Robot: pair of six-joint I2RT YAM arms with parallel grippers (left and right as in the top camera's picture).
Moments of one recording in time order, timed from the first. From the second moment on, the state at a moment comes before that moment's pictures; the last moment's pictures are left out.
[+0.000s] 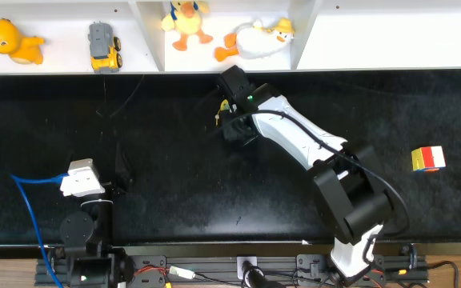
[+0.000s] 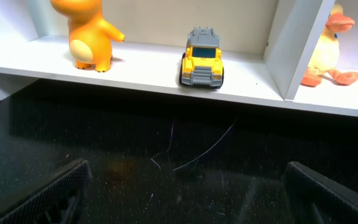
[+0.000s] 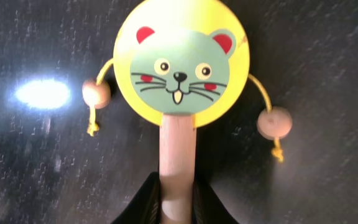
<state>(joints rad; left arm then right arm) 0.06 0.01 0.01 -0.08 -0.10 -0.08 0.60 1.97 1.37 -0.76 -0.12 0.39</state>
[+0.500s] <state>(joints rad) 0.06 0.01 0.01 -0.08 -0.10 -0.08 0.59 1.86 1.59 -1.26 -0.15 0.38</state>
